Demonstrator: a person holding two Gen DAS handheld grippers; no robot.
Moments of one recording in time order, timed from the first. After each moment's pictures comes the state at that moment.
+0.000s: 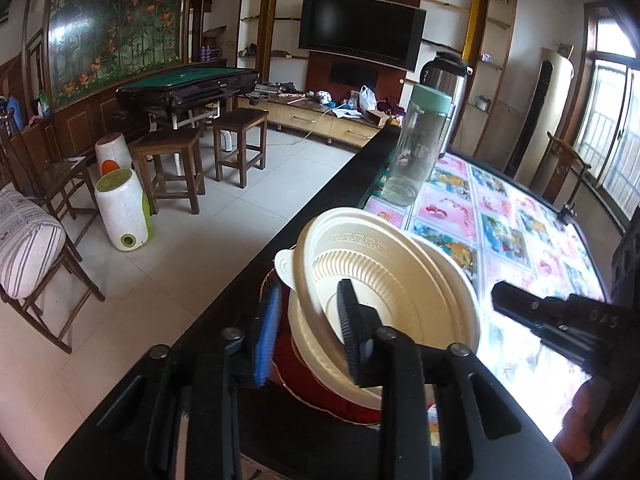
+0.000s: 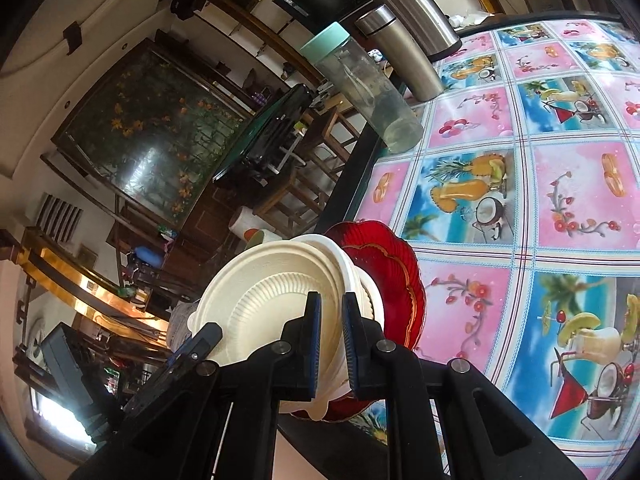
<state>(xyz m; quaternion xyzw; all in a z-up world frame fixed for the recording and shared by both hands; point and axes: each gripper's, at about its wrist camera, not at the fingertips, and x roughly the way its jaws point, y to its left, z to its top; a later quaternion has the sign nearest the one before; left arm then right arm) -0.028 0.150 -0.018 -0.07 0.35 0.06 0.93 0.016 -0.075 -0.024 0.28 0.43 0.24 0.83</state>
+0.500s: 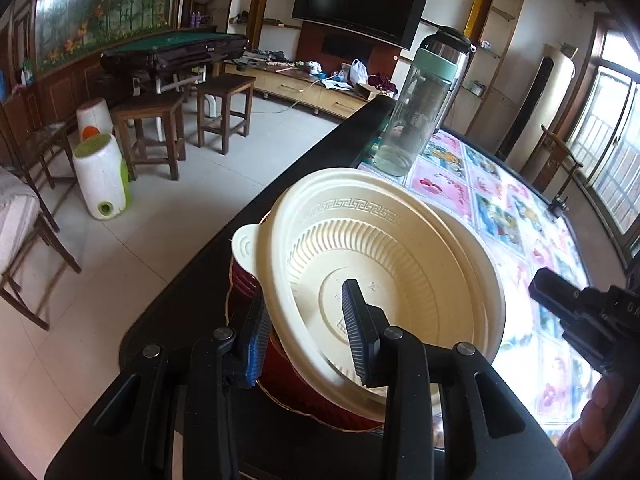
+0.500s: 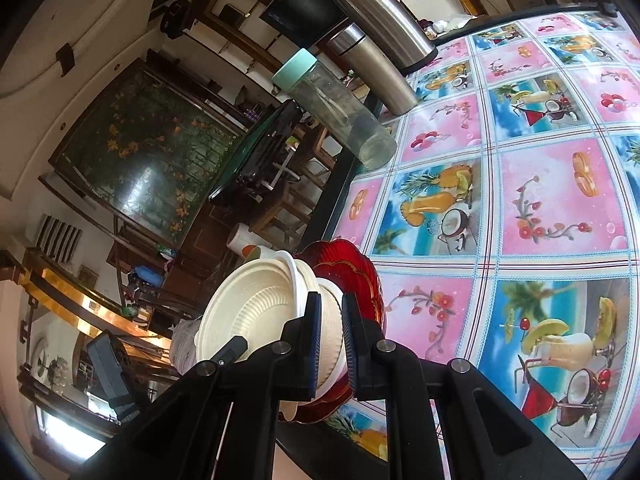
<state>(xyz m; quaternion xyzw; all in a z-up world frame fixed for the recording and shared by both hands) -0.009 0.160 -0.046 -0.14 0.40 0.01 0.91 0.015 -0.110 -0.026 0.30 0.41 0.22 0.83</state>
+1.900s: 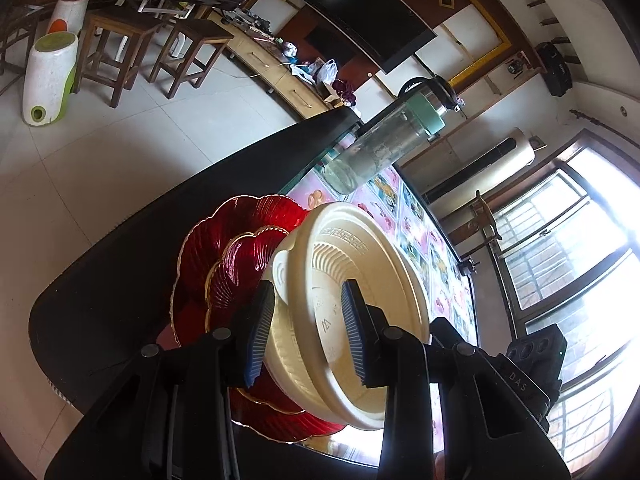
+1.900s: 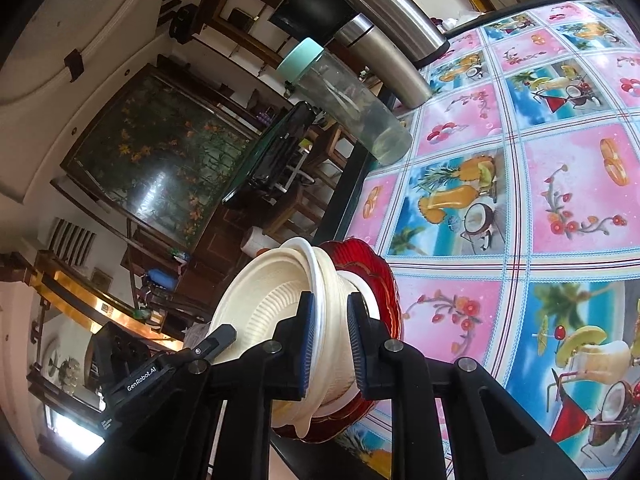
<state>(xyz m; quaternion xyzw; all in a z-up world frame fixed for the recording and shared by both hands) 0.013 0.201 -0.057 -0.34 0.39 -0.10 0.85 0.029 -0.096 -0.048 0.32 0.40 0.25 0.82</state>
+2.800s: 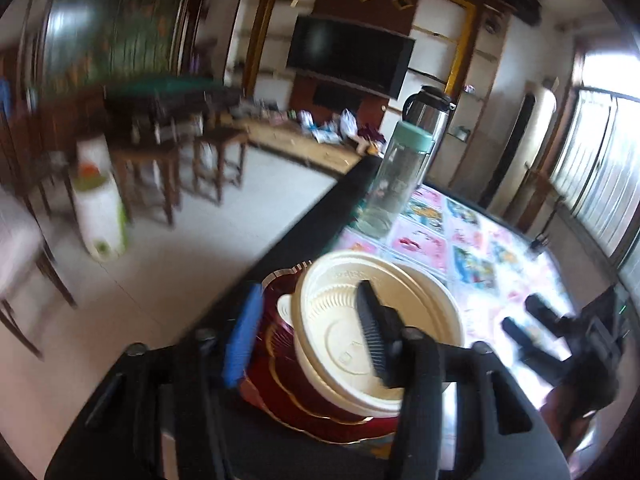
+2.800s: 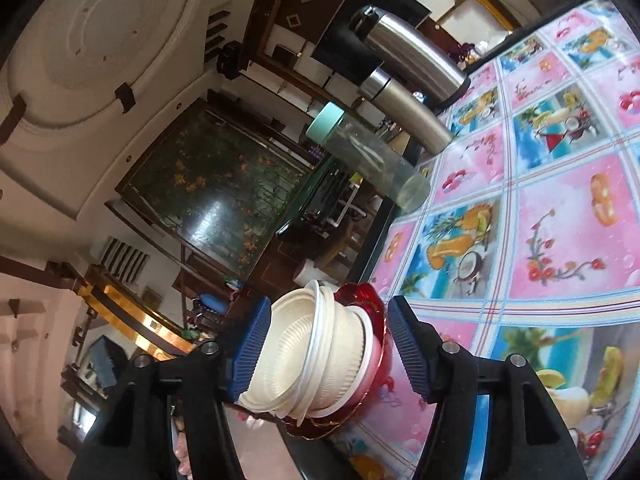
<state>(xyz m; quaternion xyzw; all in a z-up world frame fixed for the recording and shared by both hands) -0.040 0.147 0.009 -0.10 0.28 0.03 0.95 0.010 -0.169 -0.042 0.37 0.30 0.31 0.82</state>
